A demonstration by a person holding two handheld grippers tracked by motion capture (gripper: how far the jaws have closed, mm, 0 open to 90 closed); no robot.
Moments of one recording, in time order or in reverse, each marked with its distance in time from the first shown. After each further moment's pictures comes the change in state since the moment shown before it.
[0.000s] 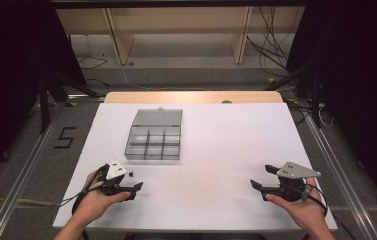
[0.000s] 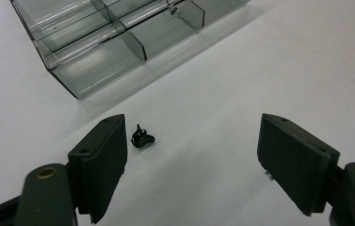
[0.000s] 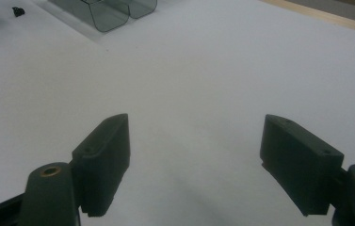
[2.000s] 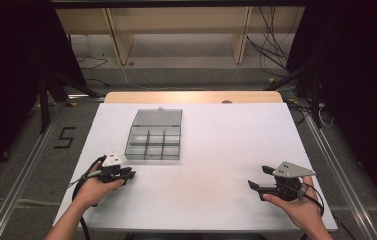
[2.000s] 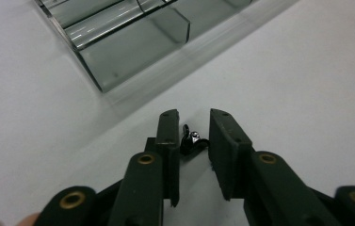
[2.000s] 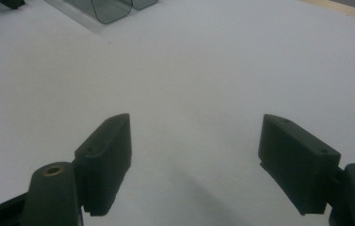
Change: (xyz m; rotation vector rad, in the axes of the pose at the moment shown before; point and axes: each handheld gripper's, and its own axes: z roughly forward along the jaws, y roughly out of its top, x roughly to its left) left arm 0.046 -0.007 0.031 0.031 -0.089 -0.020; right arm 0.002 0.000 0.008 0.031 0.014 -0.001
